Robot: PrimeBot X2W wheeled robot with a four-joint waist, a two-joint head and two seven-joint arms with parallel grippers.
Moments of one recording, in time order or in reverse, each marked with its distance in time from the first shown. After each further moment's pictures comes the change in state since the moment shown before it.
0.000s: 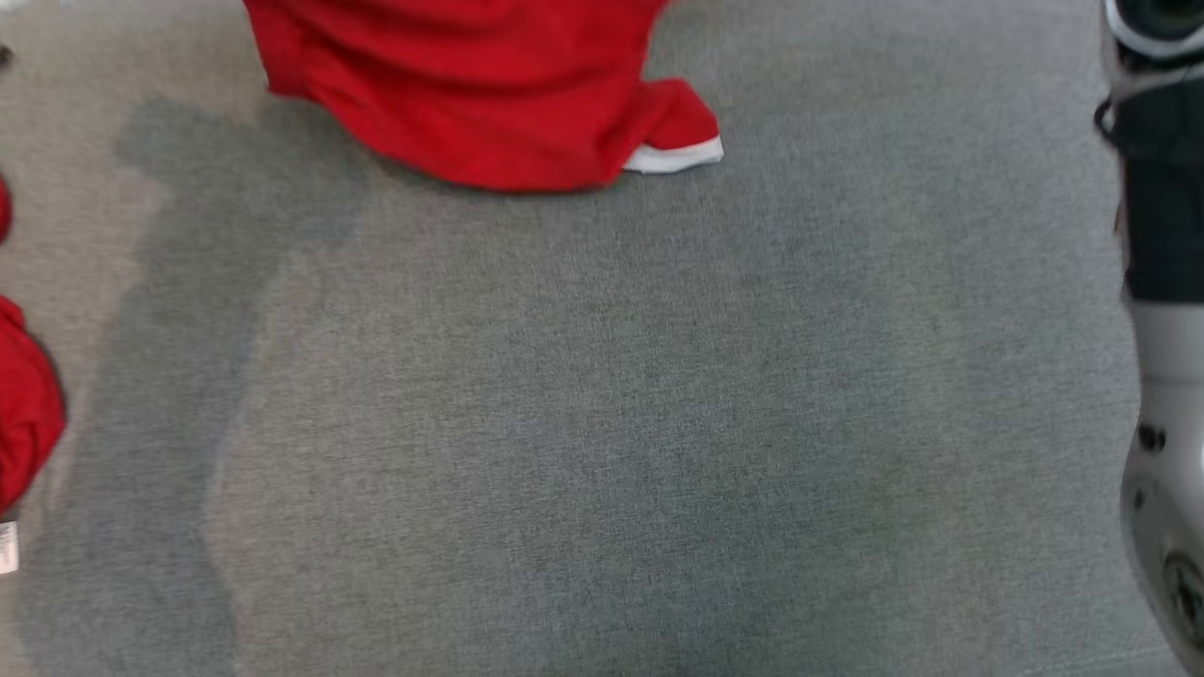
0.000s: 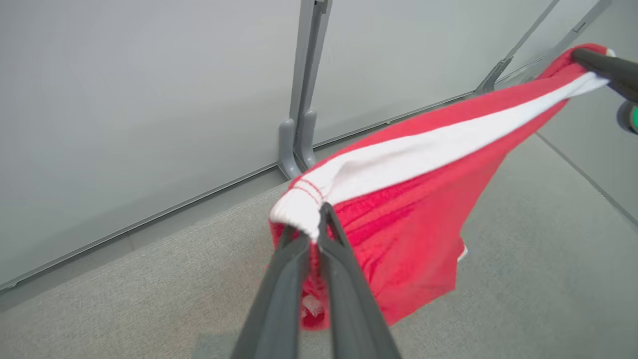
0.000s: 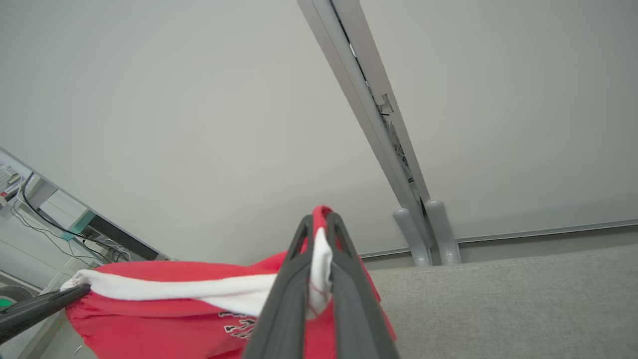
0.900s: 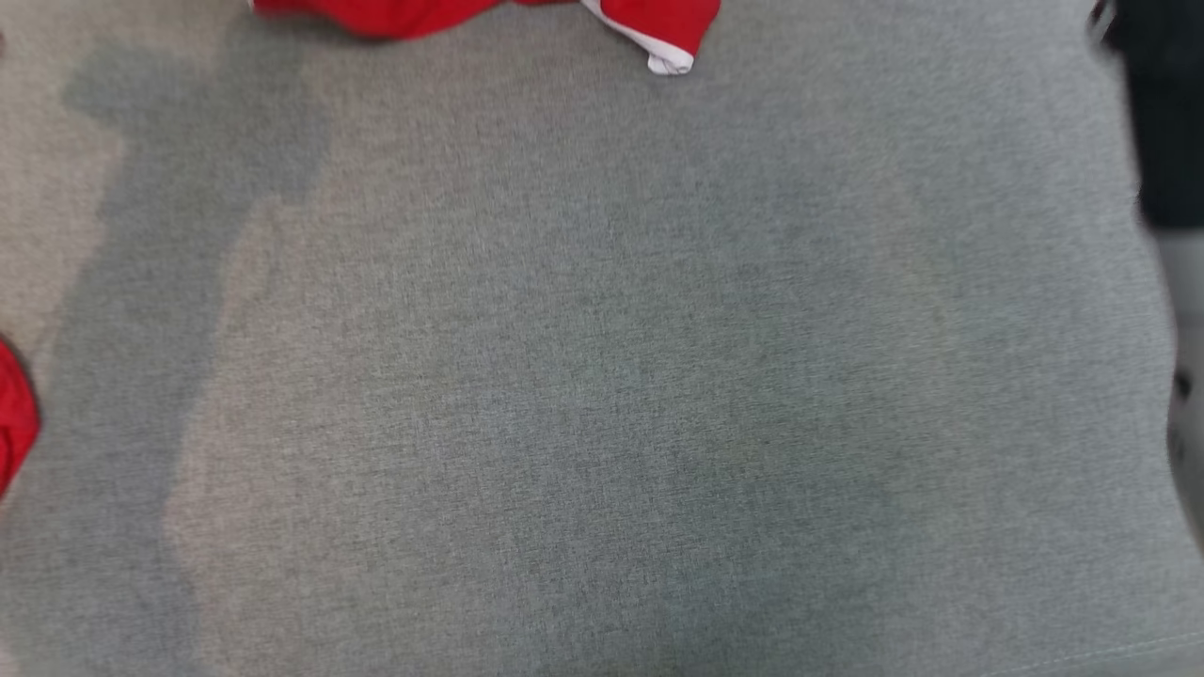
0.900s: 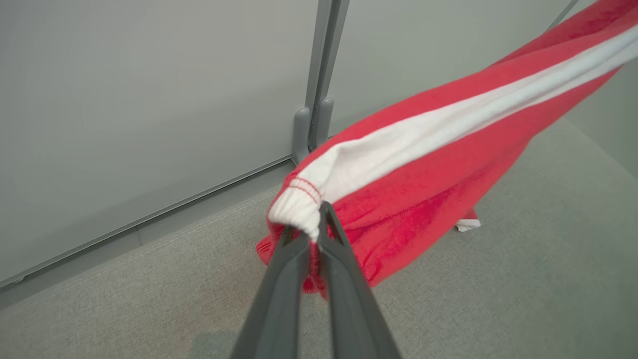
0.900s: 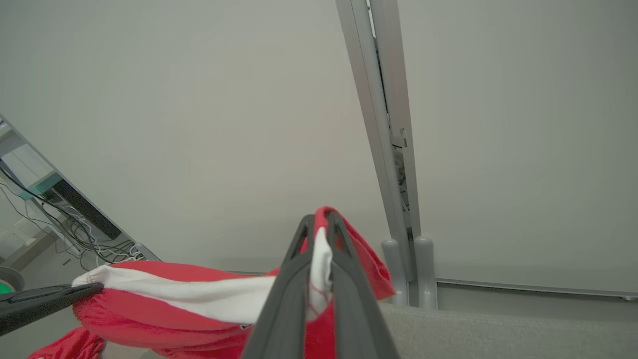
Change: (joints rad) left arm -0.157 0.066 -0.323 0.166 -0.123 0.000 -0.248; right arm -0.214 -0.030 0.231 0.135 0.002 0.000 -0.174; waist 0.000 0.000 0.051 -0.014
